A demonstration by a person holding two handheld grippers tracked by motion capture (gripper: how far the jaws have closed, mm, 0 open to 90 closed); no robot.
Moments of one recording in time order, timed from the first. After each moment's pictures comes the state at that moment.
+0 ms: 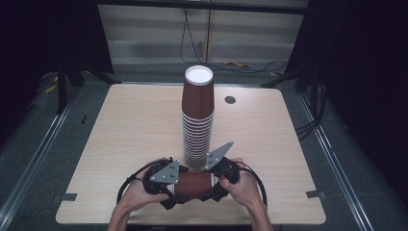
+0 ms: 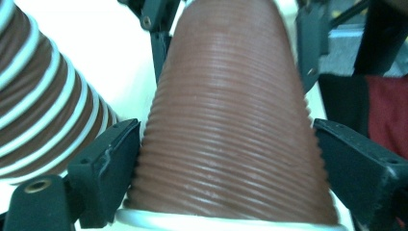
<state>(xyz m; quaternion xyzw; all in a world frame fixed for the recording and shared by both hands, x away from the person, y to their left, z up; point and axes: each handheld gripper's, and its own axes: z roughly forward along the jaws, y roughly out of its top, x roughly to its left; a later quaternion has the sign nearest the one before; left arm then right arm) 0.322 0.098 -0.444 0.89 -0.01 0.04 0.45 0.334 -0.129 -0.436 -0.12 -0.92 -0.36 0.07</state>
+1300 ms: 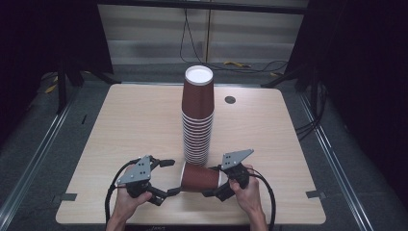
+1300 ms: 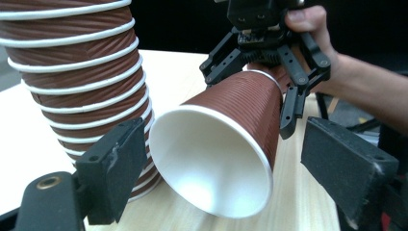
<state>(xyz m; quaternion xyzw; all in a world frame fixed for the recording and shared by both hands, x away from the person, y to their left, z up) 0.310 0.146 -0.448 0.79 0.10 0.07 0.60 0.325 -0.163 -0.462 -0.18 -0.86 -0.48 0.02</state>
